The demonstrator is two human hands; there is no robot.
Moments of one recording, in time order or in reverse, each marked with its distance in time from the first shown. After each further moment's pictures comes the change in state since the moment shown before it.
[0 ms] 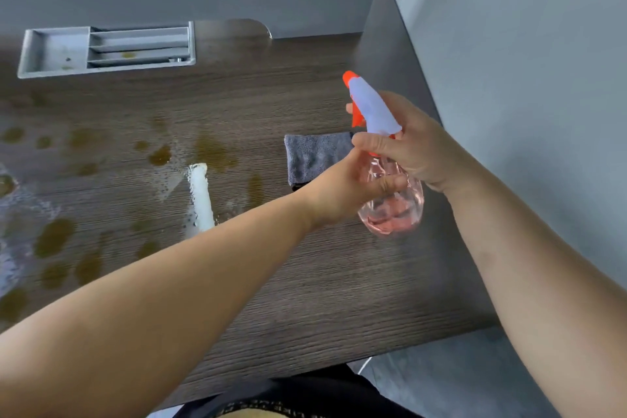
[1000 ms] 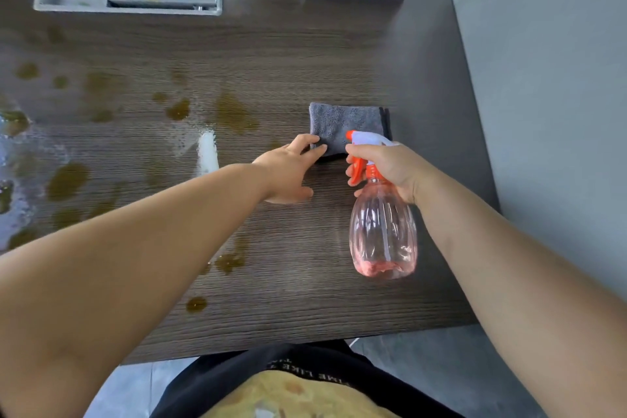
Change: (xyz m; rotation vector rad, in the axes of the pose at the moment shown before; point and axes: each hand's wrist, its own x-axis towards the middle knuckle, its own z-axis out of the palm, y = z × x) left_hand -0.021 -0.086 -0.071 1.029 -0.070 -0.271; right_hand 0.014 0.048 0.066 0.252 -0.093 0.658
